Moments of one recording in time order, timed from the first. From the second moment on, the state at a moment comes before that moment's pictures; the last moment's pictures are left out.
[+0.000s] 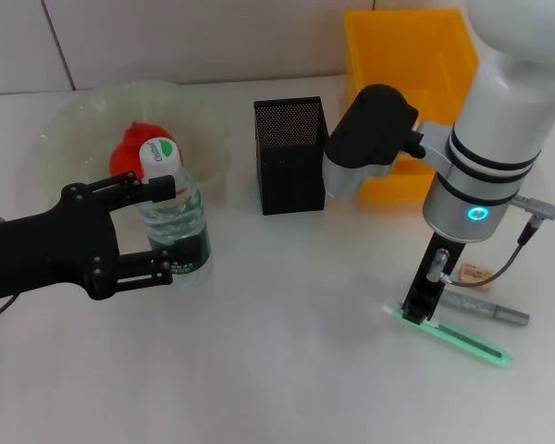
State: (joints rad) left arm -0.37 -2.06 0.96 0.84 1.64 1.69 -1.32; right arm 0.89 2.09 -1.53 -0.95 -2.68 -1.62 2.56
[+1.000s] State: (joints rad) left arm -0.38 -2.06 0.95 0.84 1.64 1.68 -1.32; right arm 0.87 2.08 -1.47 -1.10 -2.69 -1.62 2.55
